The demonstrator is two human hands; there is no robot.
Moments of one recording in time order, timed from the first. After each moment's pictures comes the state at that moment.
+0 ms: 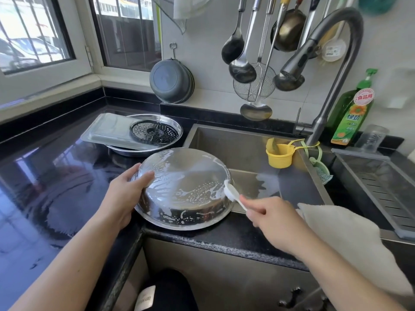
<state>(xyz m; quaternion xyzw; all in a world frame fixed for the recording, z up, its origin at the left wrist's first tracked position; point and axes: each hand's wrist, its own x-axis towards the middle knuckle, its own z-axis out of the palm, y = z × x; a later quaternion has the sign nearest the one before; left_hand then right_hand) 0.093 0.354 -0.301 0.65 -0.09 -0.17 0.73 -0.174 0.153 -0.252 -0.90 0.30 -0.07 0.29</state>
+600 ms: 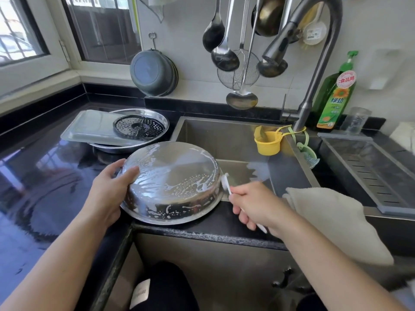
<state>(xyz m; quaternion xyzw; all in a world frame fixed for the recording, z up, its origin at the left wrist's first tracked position) 0.093 0.353 -0.300 0.66 -0.08 -0.15 0.73 -0.156 0.166 -0.253 -0.77 0.36 -0.06 0.52</state>
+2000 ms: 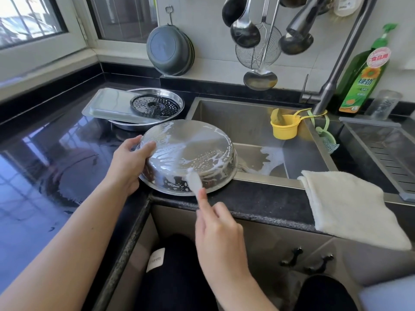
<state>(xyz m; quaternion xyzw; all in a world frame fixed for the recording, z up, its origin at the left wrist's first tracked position) 0.086 0.353 -0.292 0.69 -0.07 -0.14 0.71 -0.154 0.300 -0.334 -0.89 0.24 -0.33 0.20</state>
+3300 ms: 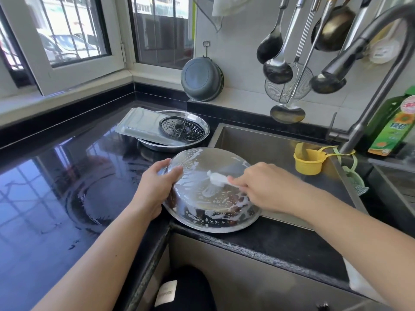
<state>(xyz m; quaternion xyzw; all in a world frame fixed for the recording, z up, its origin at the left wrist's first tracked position) 0.095 0.356 -0.301 0.70 -0.09 -0.17 0.69 -0.077 0.162 -0.200 -1.00 0.06 0.05 0.00</state>
